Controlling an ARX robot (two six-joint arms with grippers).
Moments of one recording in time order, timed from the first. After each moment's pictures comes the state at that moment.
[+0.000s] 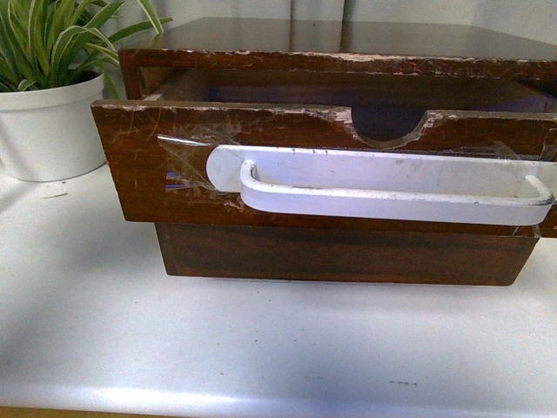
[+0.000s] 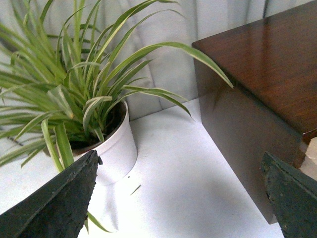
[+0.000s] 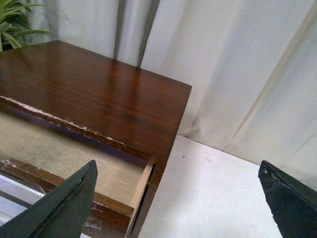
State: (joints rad) left arm 0.12 1.06 0.71 0.24 0.31 0.35; right arm -0.09 0.70 0.57 0.11 -0.34 -0.26
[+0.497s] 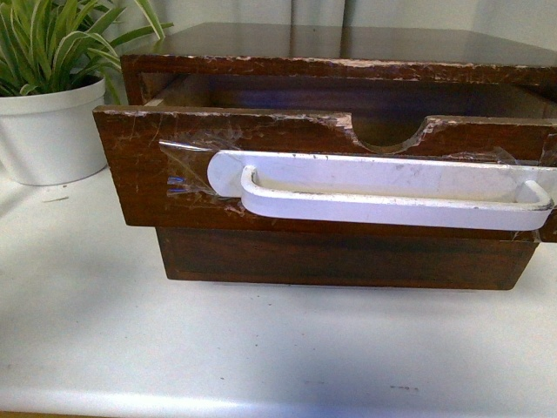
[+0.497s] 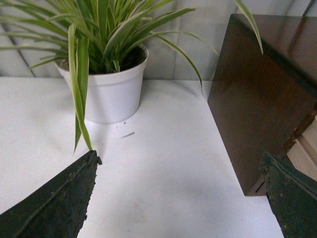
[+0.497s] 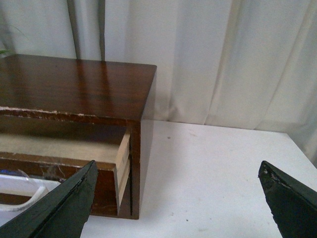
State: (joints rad) left arm 0.25 0.84 0.42 0.28 0.30 0.05; right arm -0.18 0.44 0.32 0.14 -0.25 -0.06
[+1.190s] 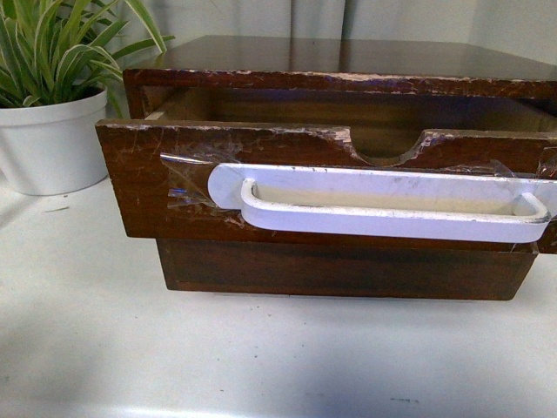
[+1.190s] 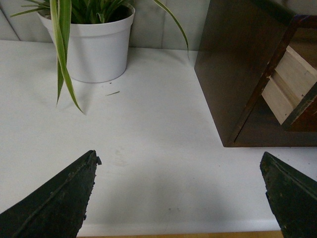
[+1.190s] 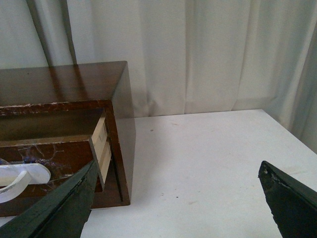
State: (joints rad) left arm 0.20 0.50 0.21 0.11 0.27 0.03; right arm -0.28 0.17 0.18 0.04 -0.22 0.06
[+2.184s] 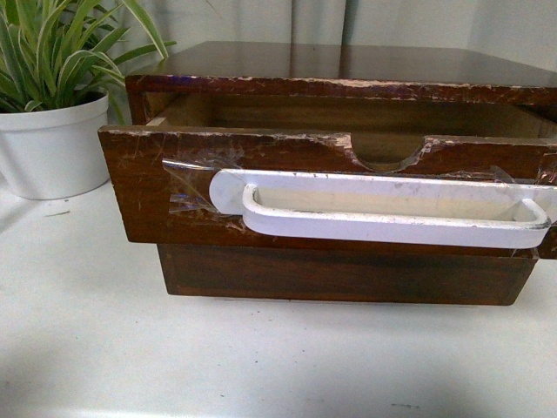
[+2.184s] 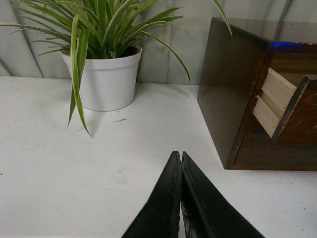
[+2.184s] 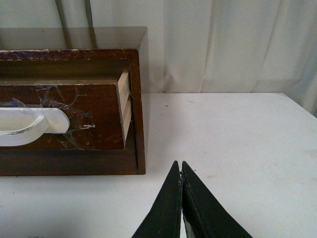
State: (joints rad) left arm 0.00 0.19 0.01 0.19 0.00 0.00; right arm 0.00 0.01 0.01 0.00 0.00 0.00
